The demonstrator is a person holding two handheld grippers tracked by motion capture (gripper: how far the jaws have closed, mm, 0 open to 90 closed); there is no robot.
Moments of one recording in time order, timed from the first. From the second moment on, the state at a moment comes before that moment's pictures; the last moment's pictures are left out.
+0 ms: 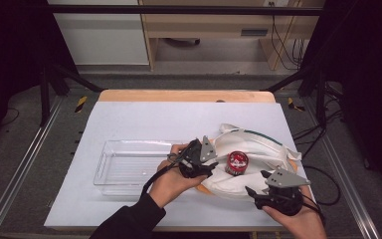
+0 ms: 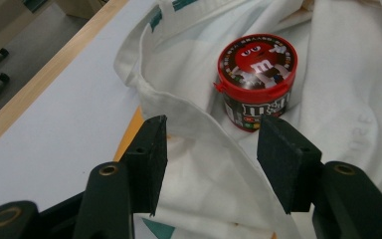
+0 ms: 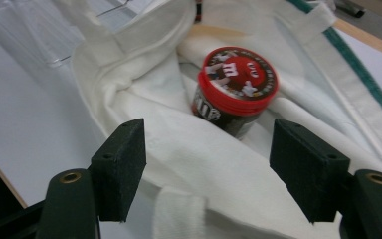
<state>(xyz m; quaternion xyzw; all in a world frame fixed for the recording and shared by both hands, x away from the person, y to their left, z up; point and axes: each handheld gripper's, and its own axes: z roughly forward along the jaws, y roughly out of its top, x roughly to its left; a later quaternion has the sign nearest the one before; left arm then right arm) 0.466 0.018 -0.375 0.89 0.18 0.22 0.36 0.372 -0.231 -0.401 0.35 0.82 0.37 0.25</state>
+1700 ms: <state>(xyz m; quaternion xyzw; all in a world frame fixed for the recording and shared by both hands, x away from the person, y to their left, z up) 0.553 0.005 -0.395 0.91 0.24 0.21 0.26 0.356 -0.180 -0.457 0.23 0.91 0.31 0.17</state>
